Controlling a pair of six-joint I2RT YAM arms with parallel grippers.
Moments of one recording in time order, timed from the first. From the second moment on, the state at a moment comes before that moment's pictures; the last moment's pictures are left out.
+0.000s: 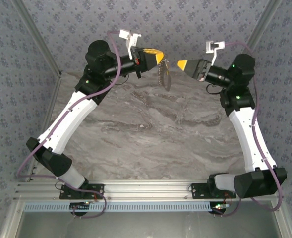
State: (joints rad) left arm -0.63 1.59 1.86 -0.05 0.68 -0.44; right arm 0.10 1.28 1.43 0.08 -1.04 0.89
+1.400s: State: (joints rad) left arm -0.61 1.59 1.86 -0.02 0.66 -0.48; right arm 0.27 1.45 1.64 0.14 -1.01 0.89
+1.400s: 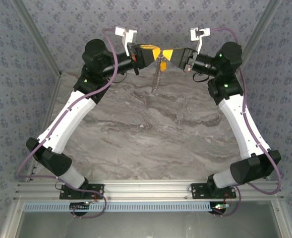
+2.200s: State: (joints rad) left arm -0.54 1.70 2.22 -0.59 0.90 -0.22; right arm 0.22 1.56 2.10 -0.94 -1.00 0.12
